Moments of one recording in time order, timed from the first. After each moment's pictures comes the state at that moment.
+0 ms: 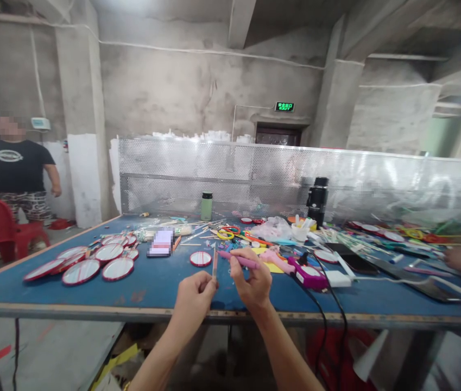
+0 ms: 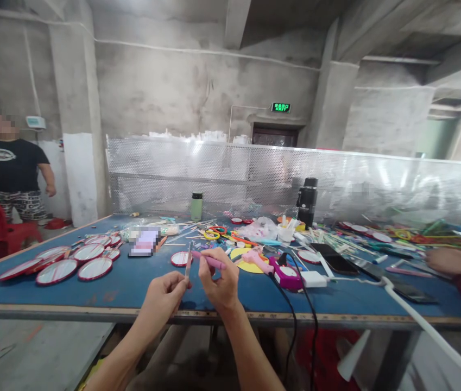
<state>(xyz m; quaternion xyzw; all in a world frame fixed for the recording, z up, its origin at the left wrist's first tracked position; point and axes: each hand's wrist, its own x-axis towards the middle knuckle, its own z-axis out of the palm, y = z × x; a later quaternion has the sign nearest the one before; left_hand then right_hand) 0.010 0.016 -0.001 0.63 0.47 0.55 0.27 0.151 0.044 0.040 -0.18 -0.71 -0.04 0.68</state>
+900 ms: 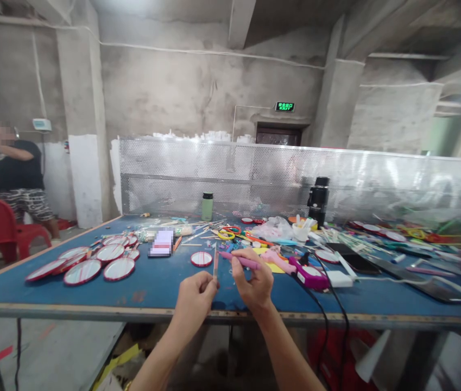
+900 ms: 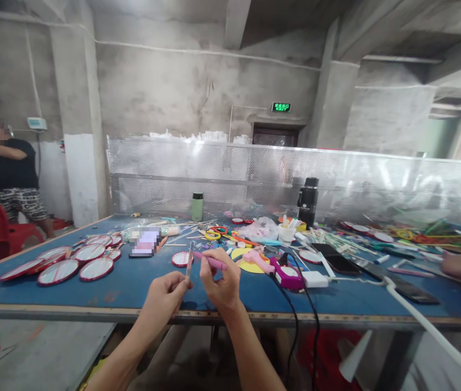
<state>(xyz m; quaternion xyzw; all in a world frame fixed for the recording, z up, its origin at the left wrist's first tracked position) 0.010 0.016 0.000 0.63 0.47 0.55 0.28 0.152 0.044 0.039 -0.20 -0.71 -0.05 0.68</state>
